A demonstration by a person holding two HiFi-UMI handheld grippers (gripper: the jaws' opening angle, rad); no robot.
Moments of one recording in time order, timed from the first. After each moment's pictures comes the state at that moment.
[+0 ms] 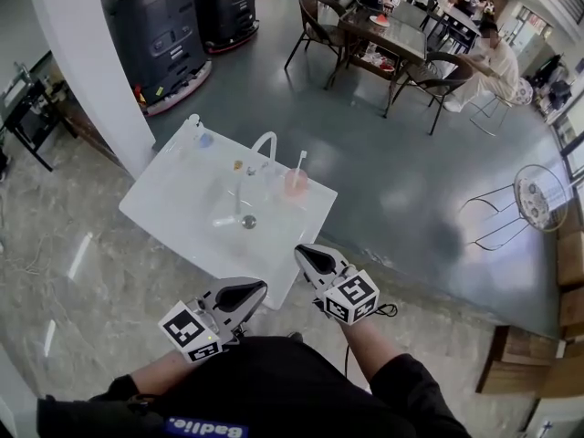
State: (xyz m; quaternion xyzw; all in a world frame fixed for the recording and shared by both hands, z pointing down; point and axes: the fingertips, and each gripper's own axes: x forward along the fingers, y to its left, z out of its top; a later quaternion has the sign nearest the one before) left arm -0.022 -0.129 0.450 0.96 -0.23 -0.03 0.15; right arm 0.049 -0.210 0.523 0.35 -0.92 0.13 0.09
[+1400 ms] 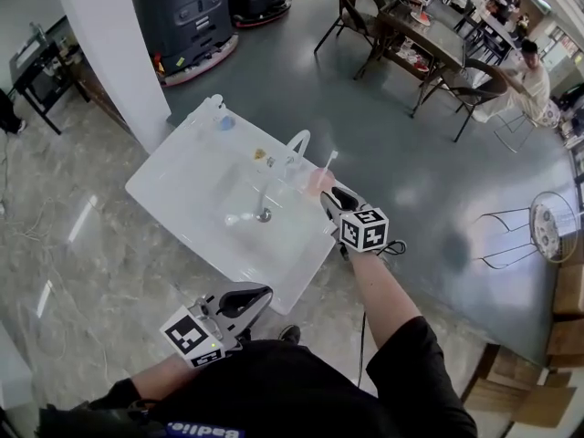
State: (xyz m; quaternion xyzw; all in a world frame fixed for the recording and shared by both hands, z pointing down) left arm -0.049 -0.160 0.477 0.94 -0.27 -0.03 0.18; right arm 0.081 -0.414 0.626 0.42 -0.87 0.19 0.18
